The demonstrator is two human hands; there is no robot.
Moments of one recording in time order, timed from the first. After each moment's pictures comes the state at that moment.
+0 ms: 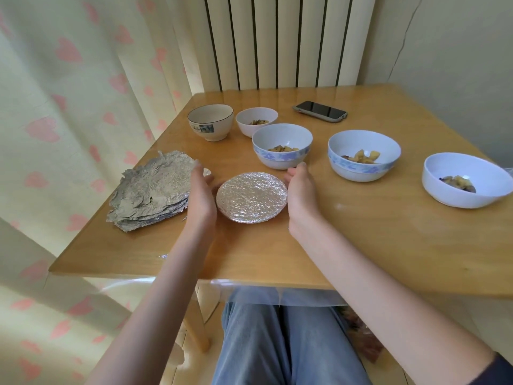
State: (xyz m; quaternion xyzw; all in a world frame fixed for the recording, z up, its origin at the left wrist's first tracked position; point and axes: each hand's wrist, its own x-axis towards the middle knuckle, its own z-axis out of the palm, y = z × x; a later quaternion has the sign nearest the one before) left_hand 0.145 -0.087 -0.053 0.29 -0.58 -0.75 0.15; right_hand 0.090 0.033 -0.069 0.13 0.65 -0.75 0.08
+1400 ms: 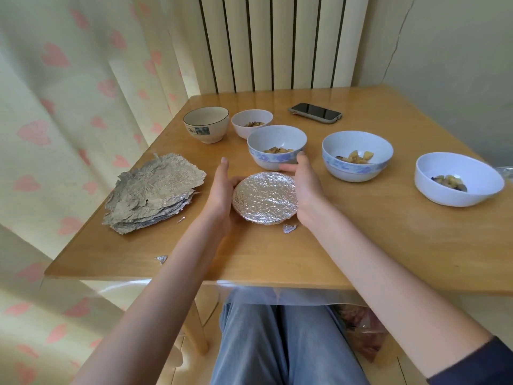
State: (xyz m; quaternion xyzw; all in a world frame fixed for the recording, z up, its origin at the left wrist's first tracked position) left_hand 0.125 -0.069 -0.056 0.22 -0.62 -0.76 0.00; right_hand 0.069 0.053 -0.064 0.09 0.66 -0.73 0.14
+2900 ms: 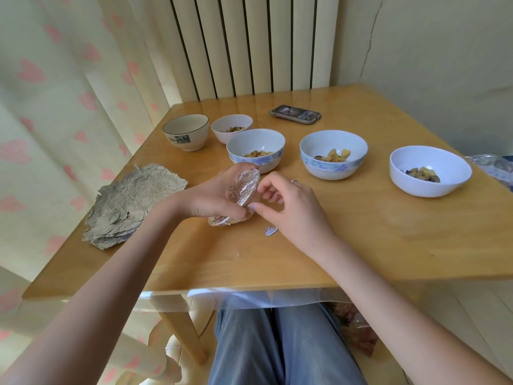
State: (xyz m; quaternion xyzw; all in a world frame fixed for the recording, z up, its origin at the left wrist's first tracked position) left_hand 0.112 -0.094 -0.032 -0.13 -0.92 -0.34 -0.13; right_hand 0.121 0.096 -0.076 -0.30 0.82 -0.45 -0.19
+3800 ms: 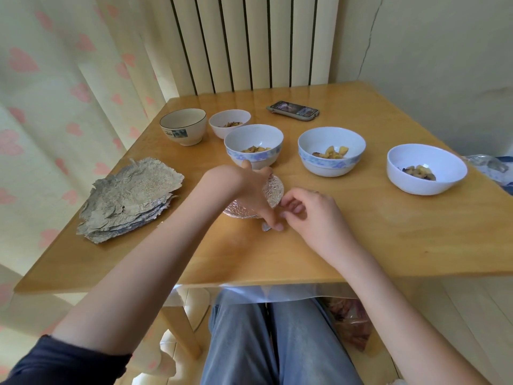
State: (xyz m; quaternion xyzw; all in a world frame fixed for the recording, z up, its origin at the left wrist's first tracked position) left_hand 0.094 -0.022 -0.008 -0.02 -0.97 0.06 -0.23; right_hand 0.125 0.131 -0.090 -0.22 0.88 -0.40 -0.11
